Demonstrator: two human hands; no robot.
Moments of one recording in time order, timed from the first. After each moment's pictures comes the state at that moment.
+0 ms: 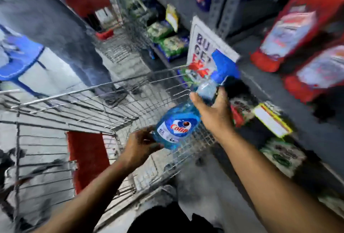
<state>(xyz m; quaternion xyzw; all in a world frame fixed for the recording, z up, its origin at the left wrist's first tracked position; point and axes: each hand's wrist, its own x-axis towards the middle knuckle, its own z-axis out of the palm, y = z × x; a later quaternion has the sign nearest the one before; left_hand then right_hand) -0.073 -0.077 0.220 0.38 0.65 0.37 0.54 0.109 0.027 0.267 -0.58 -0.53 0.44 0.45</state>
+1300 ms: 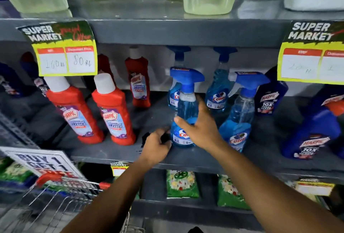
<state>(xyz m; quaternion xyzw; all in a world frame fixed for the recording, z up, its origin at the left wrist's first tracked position) 0.313 0.057 0.290 0.82 0.29 0.23 0.44 0.432 -0.053 0.372 -0.74 -0.42 0.11 0.51</state>
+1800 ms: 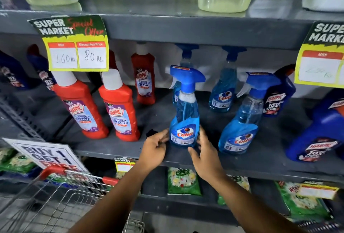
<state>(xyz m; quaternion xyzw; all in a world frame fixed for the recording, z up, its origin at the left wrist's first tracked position) 0.297 0.053 0.278 0.75 0.32 0.23 0.53 0.419 -0.078 0.270 -0.79 -0.41 0.15 0.44</state>
